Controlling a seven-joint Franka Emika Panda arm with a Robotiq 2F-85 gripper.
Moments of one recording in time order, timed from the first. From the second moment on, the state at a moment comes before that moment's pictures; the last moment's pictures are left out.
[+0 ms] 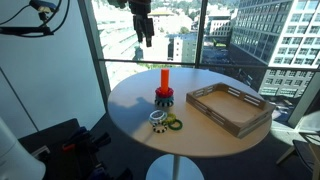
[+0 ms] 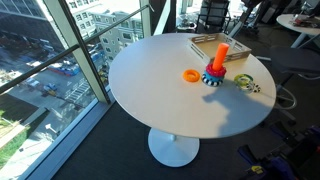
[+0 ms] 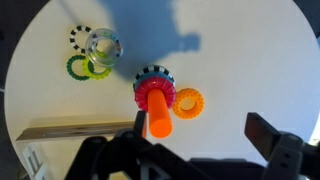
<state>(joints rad) 0.00 -0.21 0.08 -2.17 0.09 2.07 0.24</state>
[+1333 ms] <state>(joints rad) 0.07 0.05 0.09 -2.04 0.00 2.11 0.30</state>
